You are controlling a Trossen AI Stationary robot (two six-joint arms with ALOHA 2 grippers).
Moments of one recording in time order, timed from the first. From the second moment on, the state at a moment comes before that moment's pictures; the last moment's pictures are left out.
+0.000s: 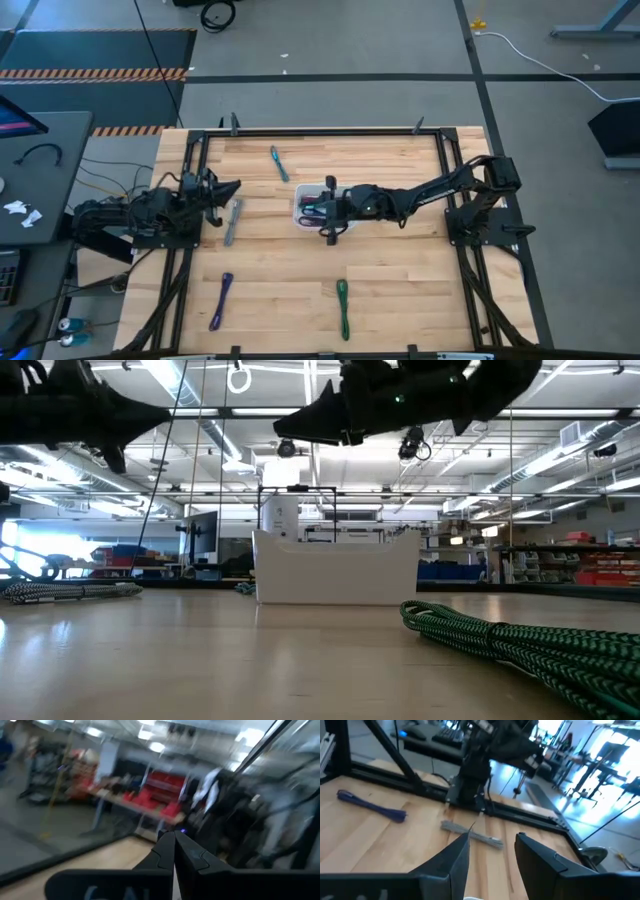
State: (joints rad) left arm -0.03 0.02 0.02 0.28 -0.41 -0.22; right arm 0.05 1.72 0.92 0.66 0.11 -0.30
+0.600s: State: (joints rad) left arm -0.14 0.68 0.51 -0.46 -0.68 -0.60; right arm -0.02 1.72 0.87 0.72 0.08 -0.29
